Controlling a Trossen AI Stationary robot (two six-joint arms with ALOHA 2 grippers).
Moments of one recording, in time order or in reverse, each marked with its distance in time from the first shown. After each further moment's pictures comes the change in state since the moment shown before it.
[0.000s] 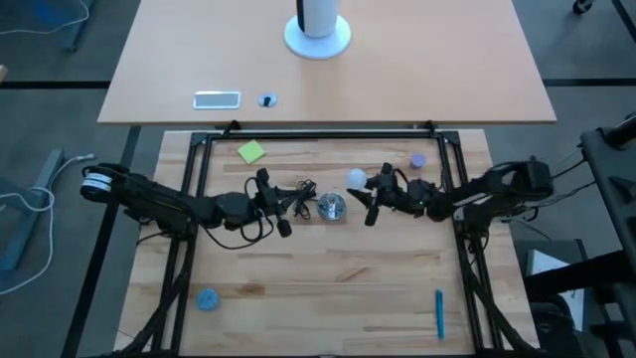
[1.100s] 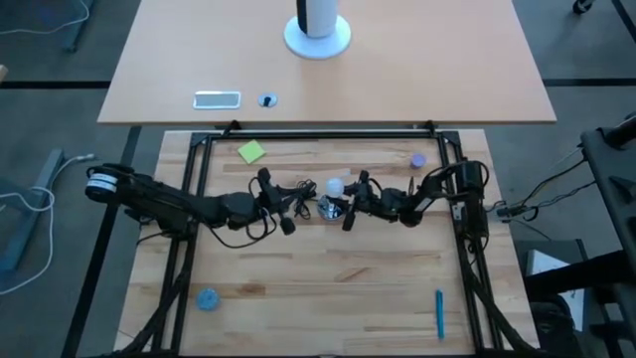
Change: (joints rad) left arm 0.032 0.059 -0.008 0.006 -0.031 0.008; right arm -0.006 0.510 0.177 0.334 -0.013 -0.058
